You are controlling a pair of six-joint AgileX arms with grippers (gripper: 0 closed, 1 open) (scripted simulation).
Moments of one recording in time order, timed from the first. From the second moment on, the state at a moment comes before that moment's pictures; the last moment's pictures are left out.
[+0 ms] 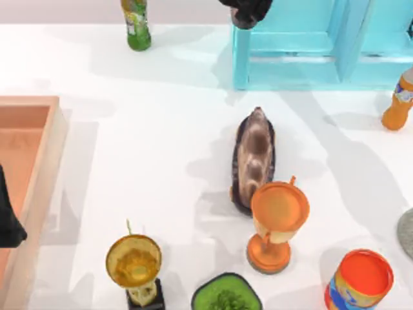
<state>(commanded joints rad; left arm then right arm) 0.00 0.00 0.00 0.00 0.00 0.00 0.42 2.20 2.25 -0.85 -0.28 -0.59</state>
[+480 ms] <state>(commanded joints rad) 0.00 0.00 0.00 0.00 0.00 0.00 0.16 1.40 1.29 -0.62 -0.08 -0.28</state>
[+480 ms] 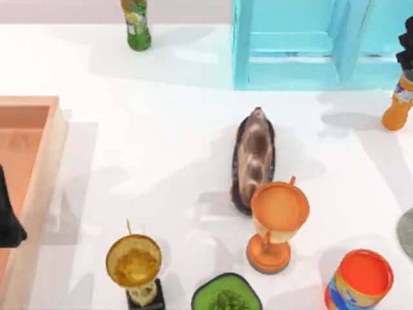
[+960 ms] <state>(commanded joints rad) 0.00 0.00 0.00 0.00 0.00 0.00 0.02 0.96 0.59 -0.46 -0.01 -0.02</state>
